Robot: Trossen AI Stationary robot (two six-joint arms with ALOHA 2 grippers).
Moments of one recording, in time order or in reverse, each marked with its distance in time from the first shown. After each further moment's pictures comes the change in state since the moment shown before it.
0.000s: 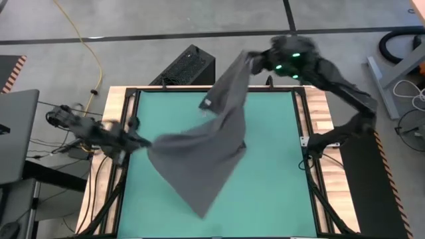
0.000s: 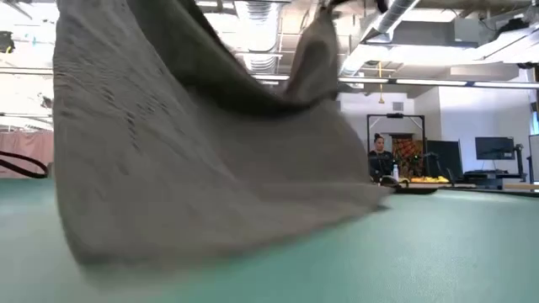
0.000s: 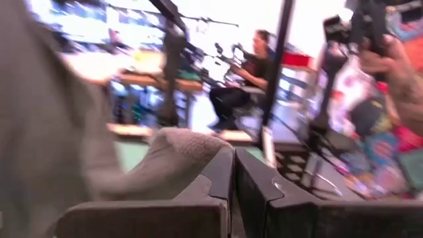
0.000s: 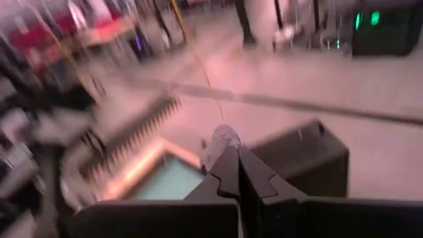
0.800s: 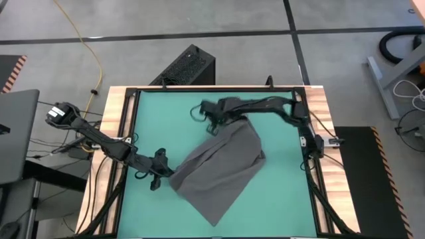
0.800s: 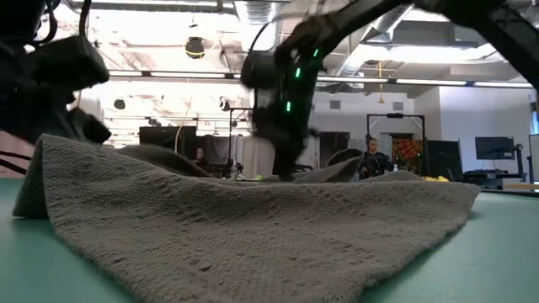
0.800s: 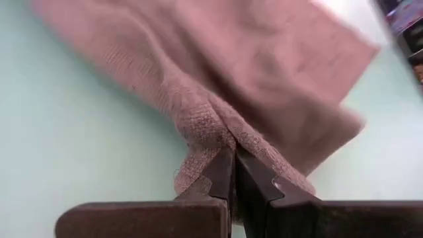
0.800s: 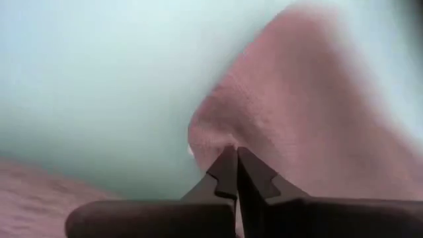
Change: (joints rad) left arm 0.011 0.699 -0.406 0.394 0.177 -0.430; right arm 0.199 0.801 -0.002 -0.210 0.003 -0.230
